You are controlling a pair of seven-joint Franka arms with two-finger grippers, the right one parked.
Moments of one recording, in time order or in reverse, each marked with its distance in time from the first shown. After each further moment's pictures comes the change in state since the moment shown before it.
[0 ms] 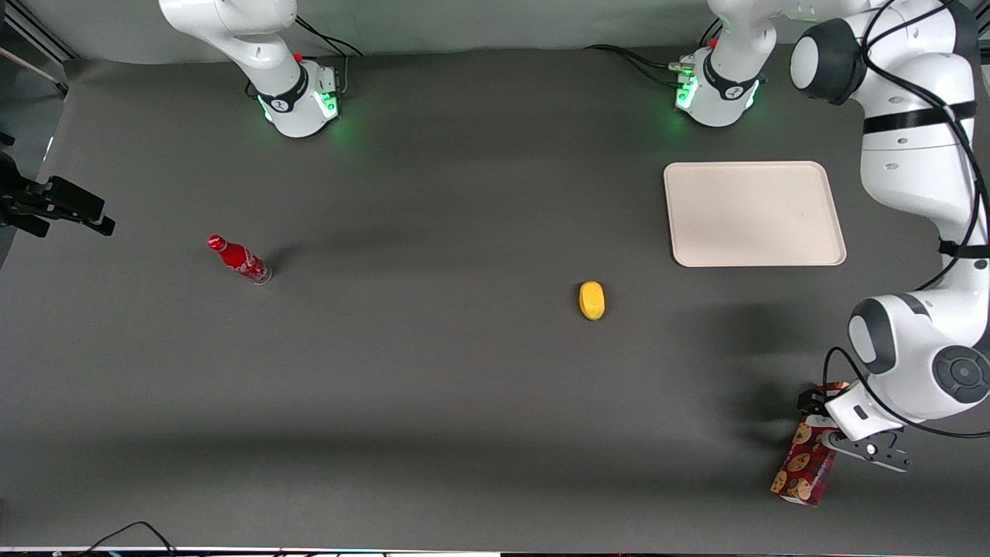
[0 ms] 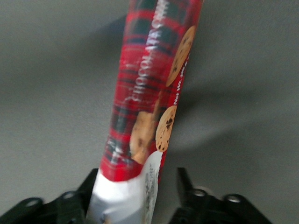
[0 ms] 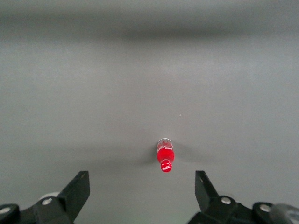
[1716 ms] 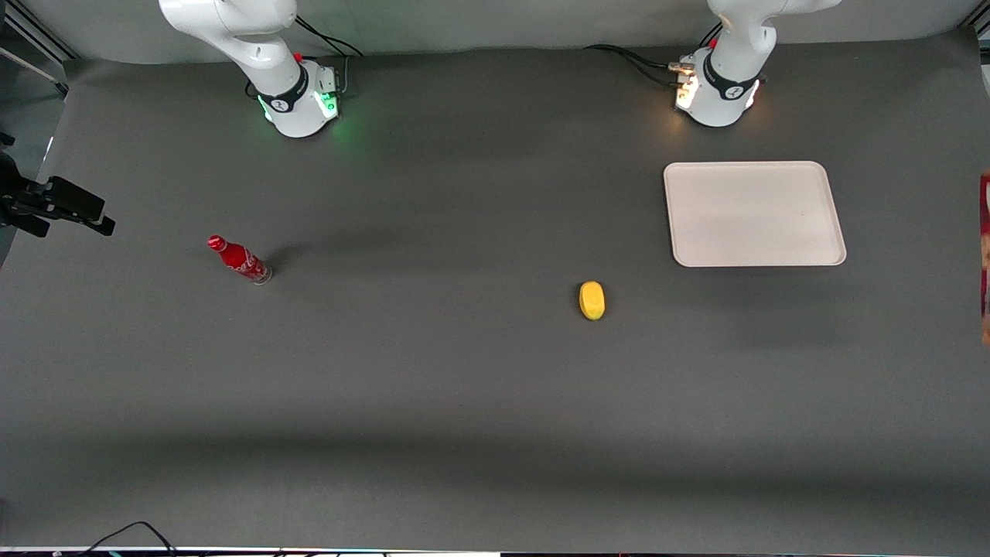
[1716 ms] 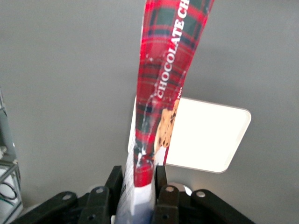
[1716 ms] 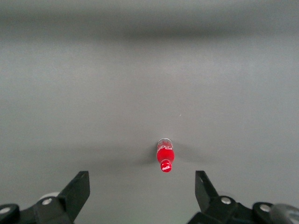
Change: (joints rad) arm 0.002 -0.617 0.225 0.055 0.033 -1.078 -0.291
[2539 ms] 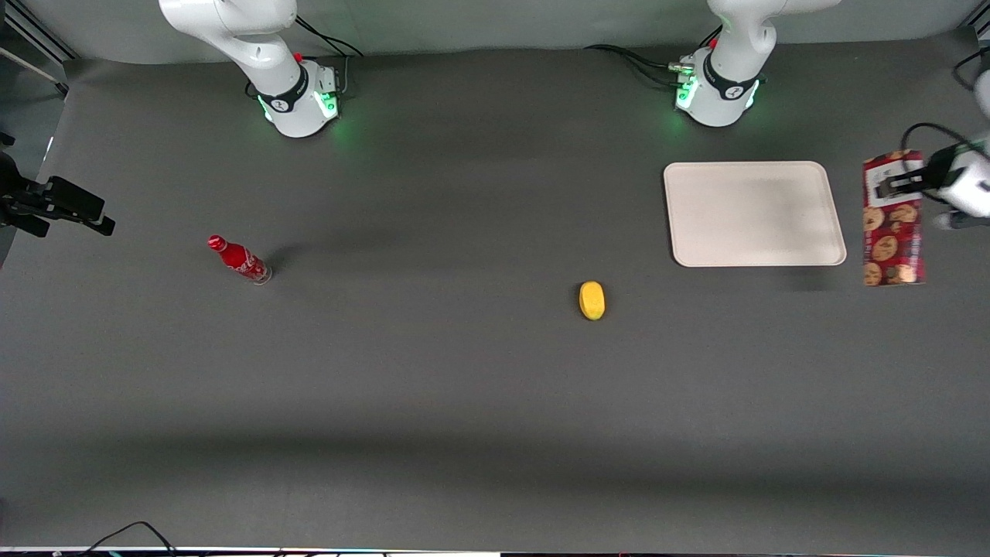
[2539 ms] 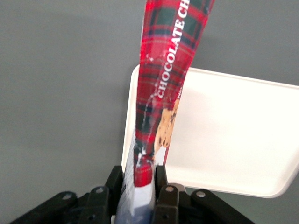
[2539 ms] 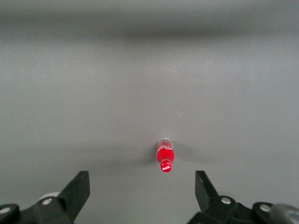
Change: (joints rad) arm -0.002 -0.409 0.067 -1.094 0.123 0.746 0.001
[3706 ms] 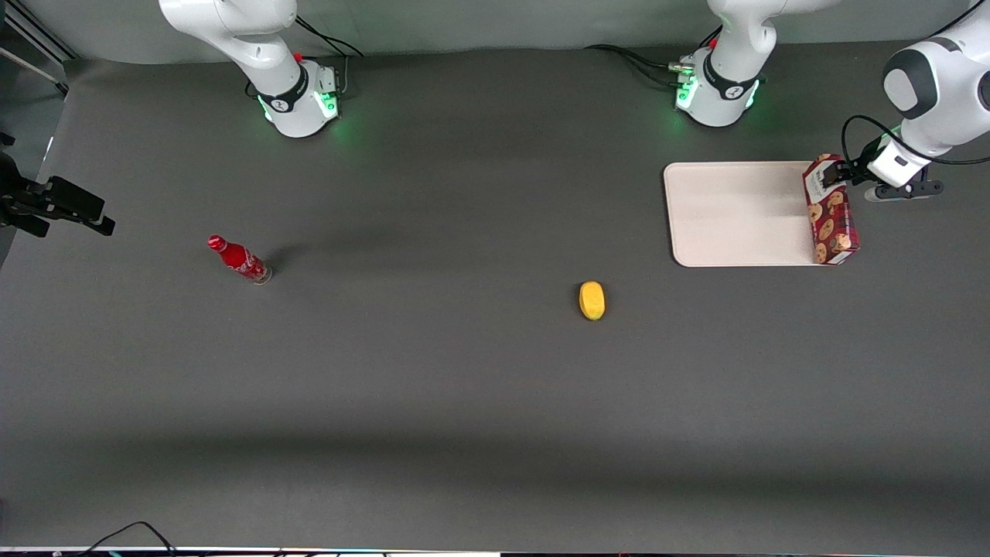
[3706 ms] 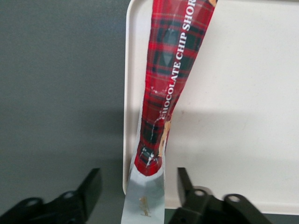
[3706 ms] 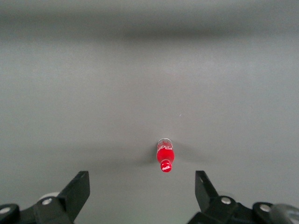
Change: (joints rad) arm -0.001 -0.039 0.219 -0.420 0.116 0.500 0.162
